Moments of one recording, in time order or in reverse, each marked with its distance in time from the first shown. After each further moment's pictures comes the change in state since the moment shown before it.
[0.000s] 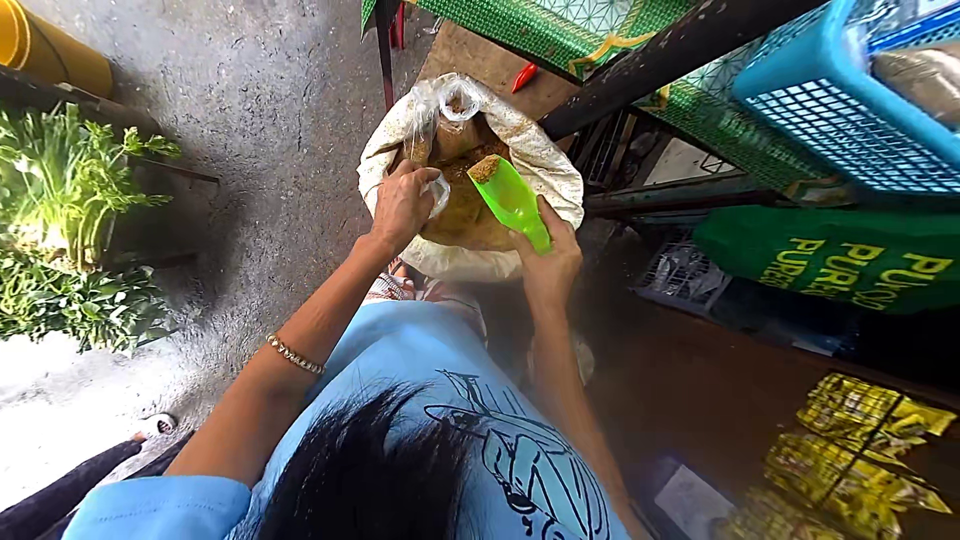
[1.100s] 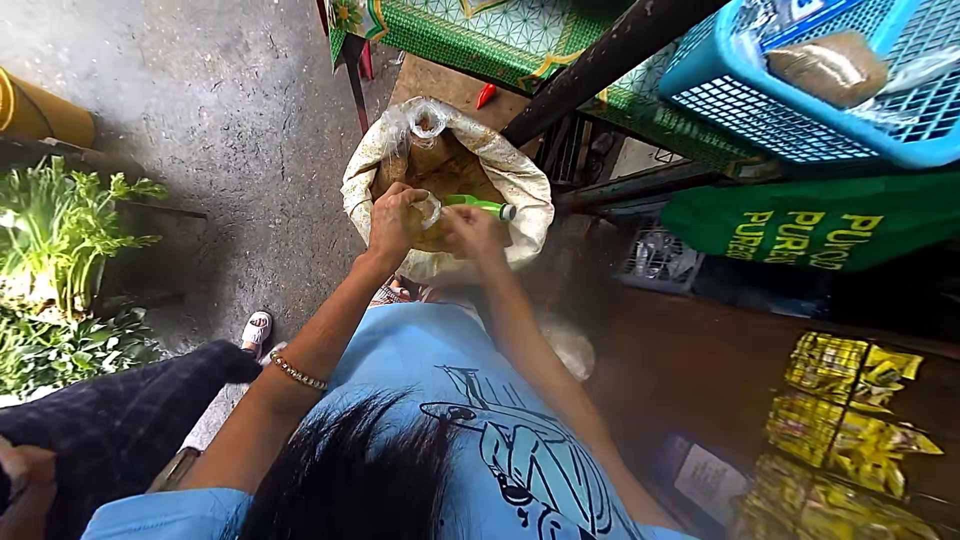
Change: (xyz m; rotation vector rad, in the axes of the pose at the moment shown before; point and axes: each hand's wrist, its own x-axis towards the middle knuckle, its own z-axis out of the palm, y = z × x) left_hand -0.008 0.009 0.012 -0.086 0.062 0.051; right_hand 0.029 -0.039 0.050 0.199 -0.324 0.320
